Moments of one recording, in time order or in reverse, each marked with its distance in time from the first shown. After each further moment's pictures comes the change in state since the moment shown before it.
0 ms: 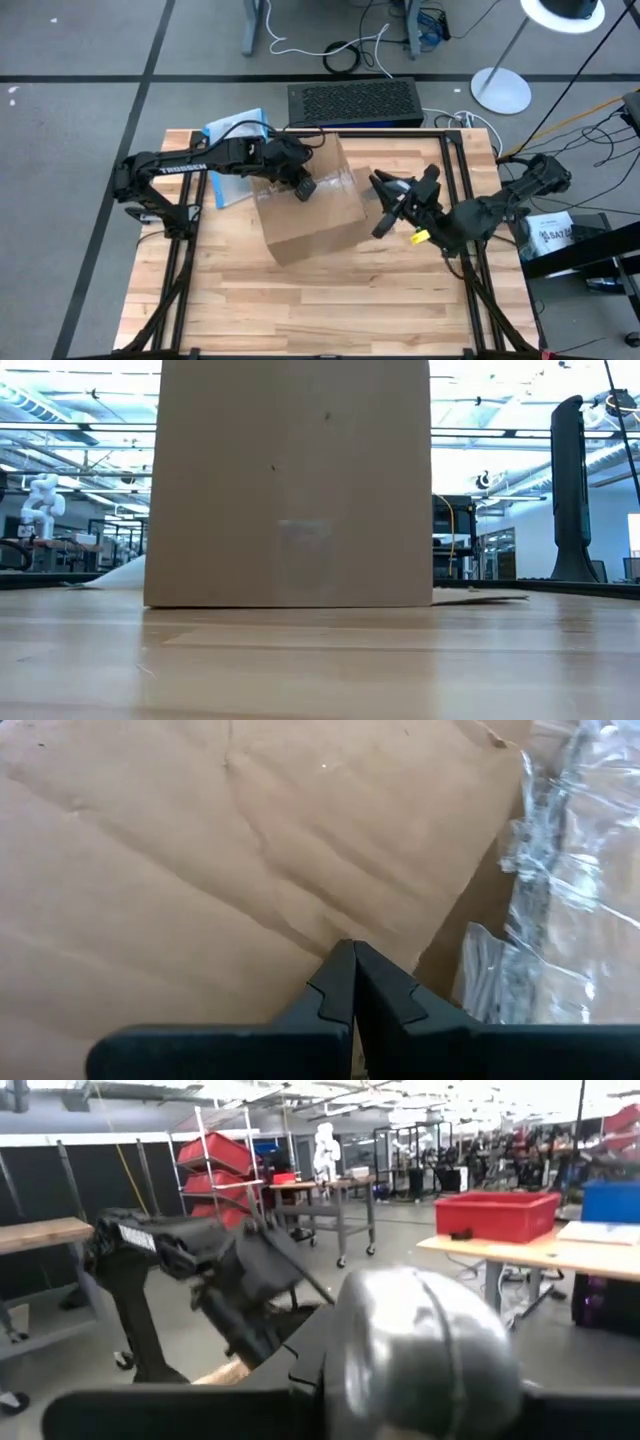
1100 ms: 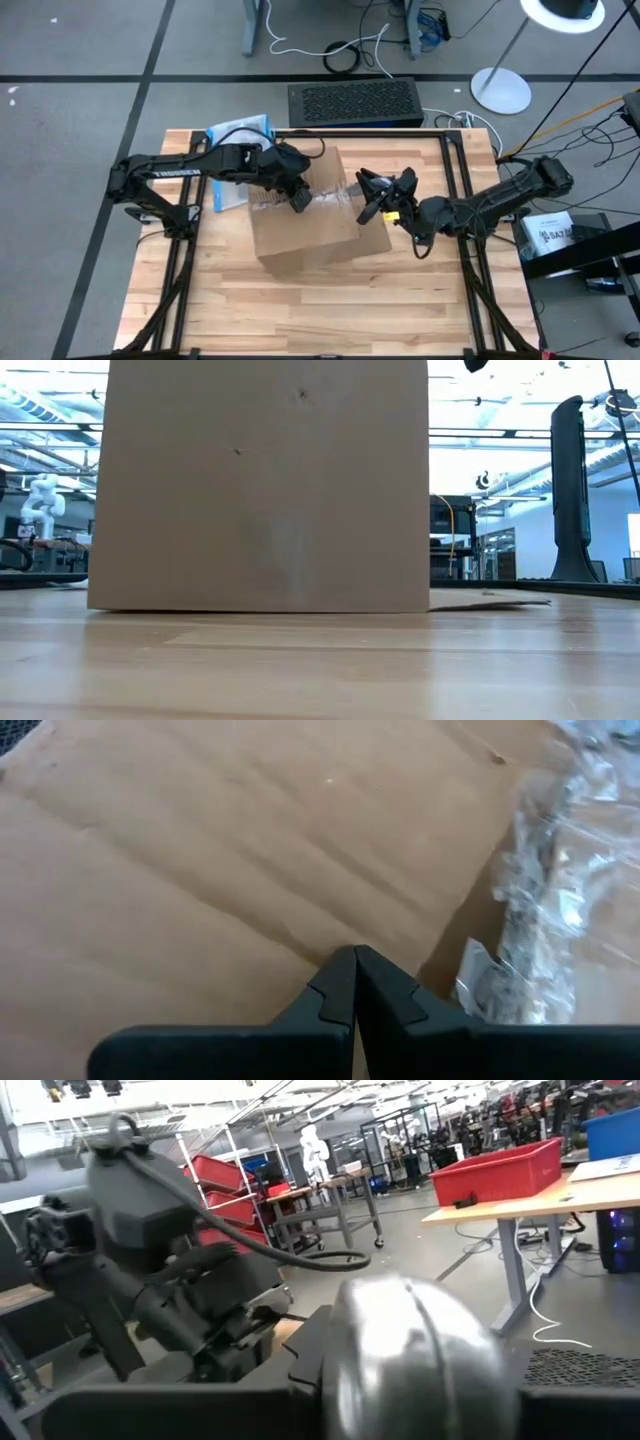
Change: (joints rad) left arm -0.018 -0.024 -0.012 -0.031 -0.008 -0.017; right arm -0.161 0.000 -0.365 0.319 -0.161 0.255
